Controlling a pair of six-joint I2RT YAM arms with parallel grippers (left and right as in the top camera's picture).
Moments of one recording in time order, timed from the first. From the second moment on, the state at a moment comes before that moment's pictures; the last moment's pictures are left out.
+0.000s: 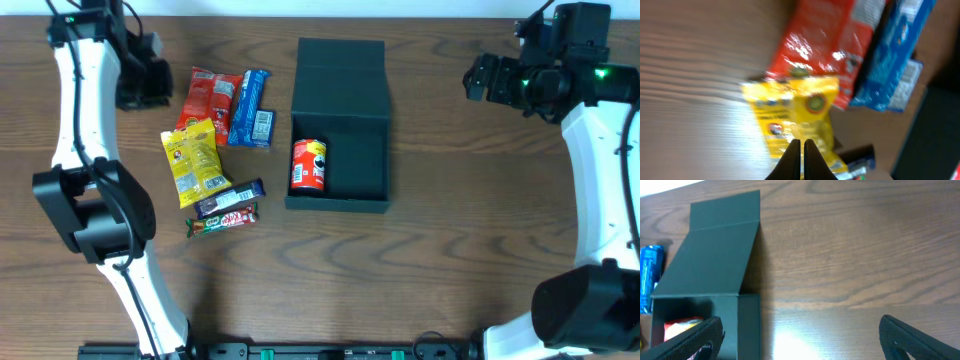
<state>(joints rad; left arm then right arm) 0.17 2.19 2.08 -1.35 0.23 0.04 -0.10 1.71 1.69 -0.95 -0.21 0.14</state>
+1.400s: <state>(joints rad) 0.08 1.89 1.30 -0.79 0.07 -0.09 -0.10 1.71 1.69 -0.88 -0.21 0.15</state>
